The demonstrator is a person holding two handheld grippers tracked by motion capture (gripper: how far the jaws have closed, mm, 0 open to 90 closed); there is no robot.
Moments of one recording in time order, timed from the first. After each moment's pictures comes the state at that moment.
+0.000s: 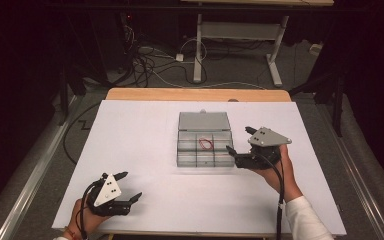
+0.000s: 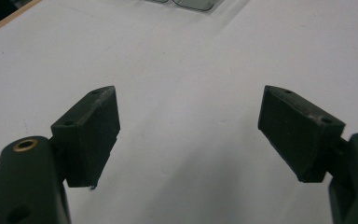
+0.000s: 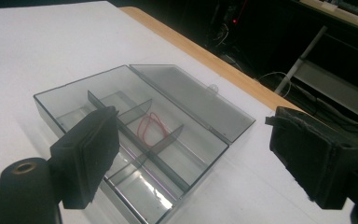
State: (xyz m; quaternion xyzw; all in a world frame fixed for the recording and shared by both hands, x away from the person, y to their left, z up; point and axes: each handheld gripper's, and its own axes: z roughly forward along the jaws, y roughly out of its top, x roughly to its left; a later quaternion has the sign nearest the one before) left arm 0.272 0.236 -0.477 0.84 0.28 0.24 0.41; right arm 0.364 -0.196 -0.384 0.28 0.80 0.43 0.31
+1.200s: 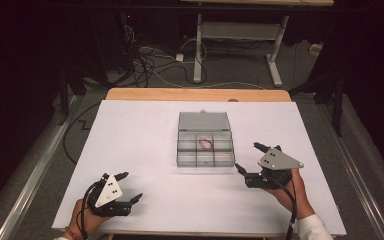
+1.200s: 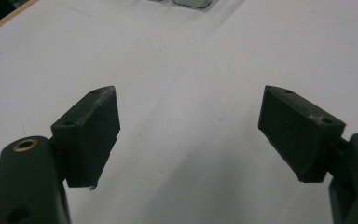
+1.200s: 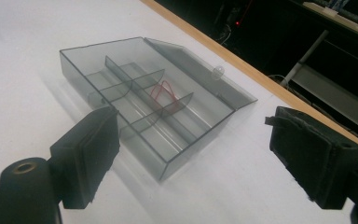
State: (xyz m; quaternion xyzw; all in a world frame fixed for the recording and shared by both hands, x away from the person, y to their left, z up) left arm 0.271 0.234 -0.478 0.84 0.27 0.24 0.41; right arm 0.323 -0.220 -0.405 0.26 0.80 0.43 0.32
